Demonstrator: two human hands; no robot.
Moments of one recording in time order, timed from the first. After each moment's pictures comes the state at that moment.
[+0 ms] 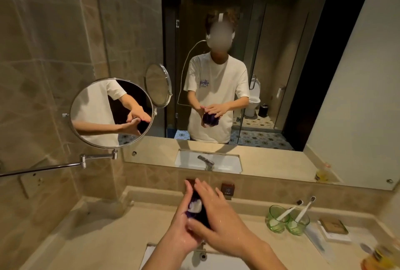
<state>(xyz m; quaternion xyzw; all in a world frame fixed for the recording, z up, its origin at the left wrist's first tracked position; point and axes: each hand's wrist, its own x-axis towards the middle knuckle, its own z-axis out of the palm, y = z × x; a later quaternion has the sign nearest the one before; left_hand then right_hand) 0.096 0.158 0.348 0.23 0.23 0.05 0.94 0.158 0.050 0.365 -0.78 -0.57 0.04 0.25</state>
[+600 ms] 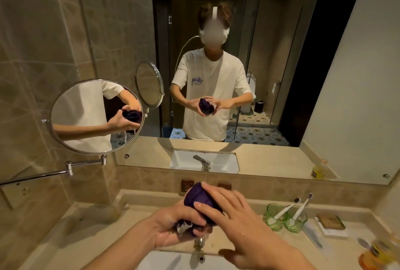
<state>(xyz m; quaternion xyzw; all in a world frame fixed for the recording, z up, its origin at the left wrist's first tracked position) 0.086 0.191 0.377 0.41 0.04 -0.13 0.90 0.189 0.003 0.382 -0.74 -0.66 -0.01 0.08</state>
